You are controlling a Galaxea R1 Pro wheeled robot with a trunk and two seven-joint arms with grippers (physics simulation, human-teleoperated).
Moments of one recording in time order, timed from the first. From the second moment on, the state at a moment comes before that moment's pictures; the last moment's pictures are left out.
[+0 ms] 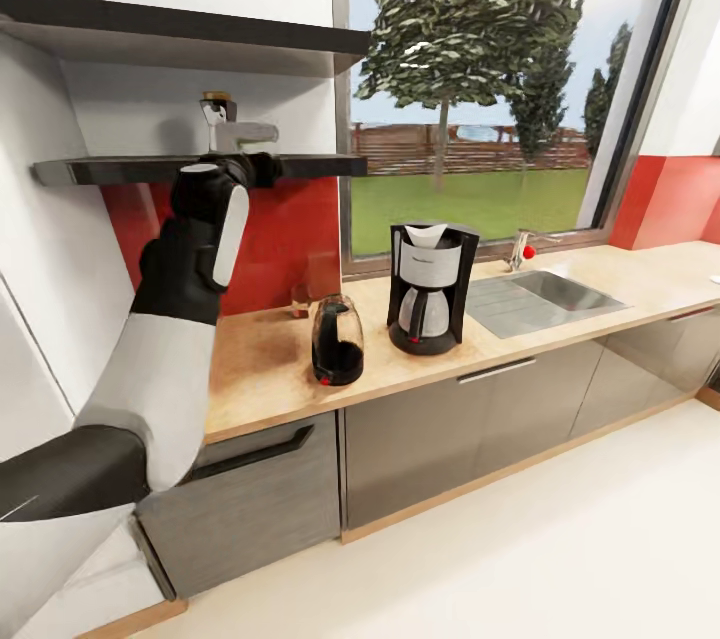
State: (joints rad) left arm -1.32 -0.14 -0.06 -1.17 0.00 0.70 0.26; right arm -0.34 0.02 0.12 -0.05 0.08 -0.03 0.02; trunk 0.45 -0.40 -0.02
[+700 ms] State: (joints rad) left arm -1.75 0.02 -0.07 -0.69 -0.01 0.71 0.34; right arm -0.34 0.01 0.12 -0.04 0.09 -0.03 0.02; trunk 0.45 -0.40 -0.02
